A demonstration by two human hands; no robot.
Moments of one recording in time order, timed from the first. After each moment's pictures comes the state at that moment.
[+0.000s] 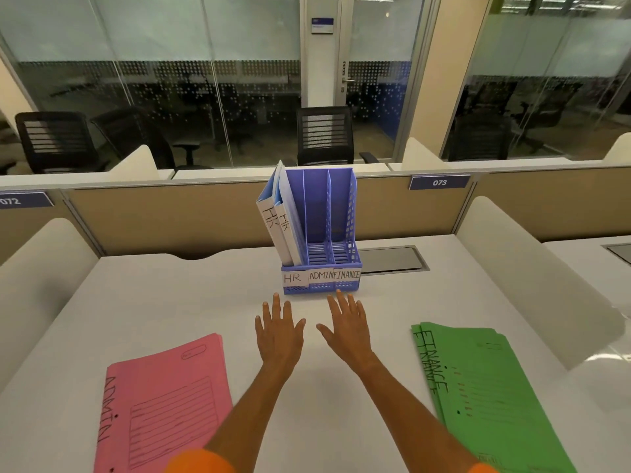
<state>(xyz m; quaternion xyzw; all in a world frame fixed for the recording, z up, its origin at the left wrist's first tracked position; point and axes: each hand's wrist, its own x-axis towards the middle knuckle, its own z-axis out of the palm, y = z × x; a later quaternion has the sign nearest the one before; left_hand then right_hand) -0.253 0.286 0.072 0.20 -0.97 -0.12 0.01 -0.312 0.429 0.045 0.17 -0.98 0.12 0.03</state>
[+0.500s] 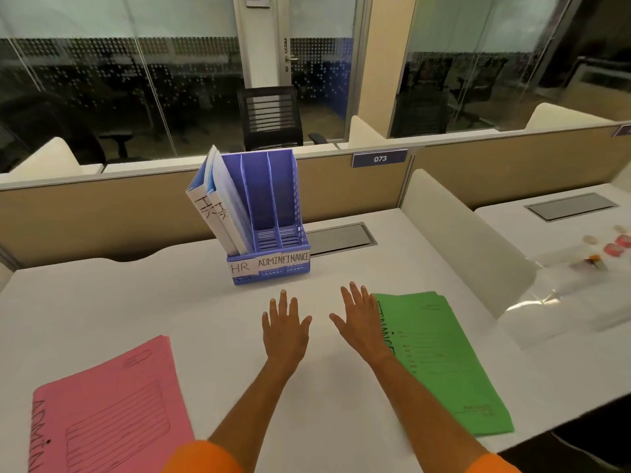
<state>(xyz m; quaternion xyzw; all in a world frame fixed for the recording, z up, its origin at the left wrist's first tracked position) -0.259 0.395 0.058 0.09 -0.98 -0.14 -0.04 -0.295 0.566 0.045 0.08 -0.99 0.11 0.04</state>
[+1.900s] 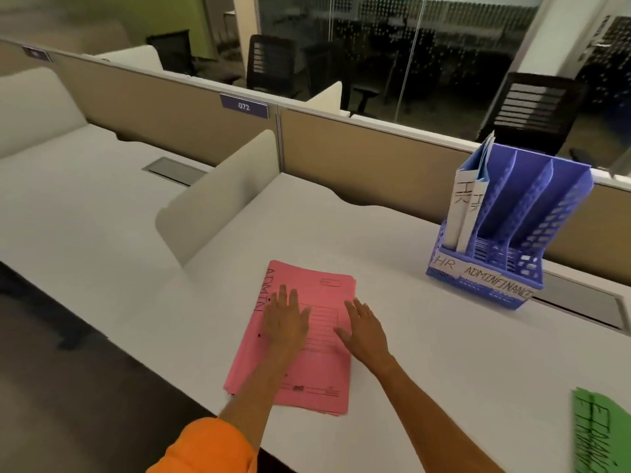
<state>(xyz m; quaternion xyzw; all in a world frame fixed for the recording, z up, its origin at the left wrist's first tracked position) -0.068 0.105 0.028 0.44 -0.88 -0.17 0.01 -0.191 0.244 0.010 0.42 -0.89 0.13 -0.14</state>
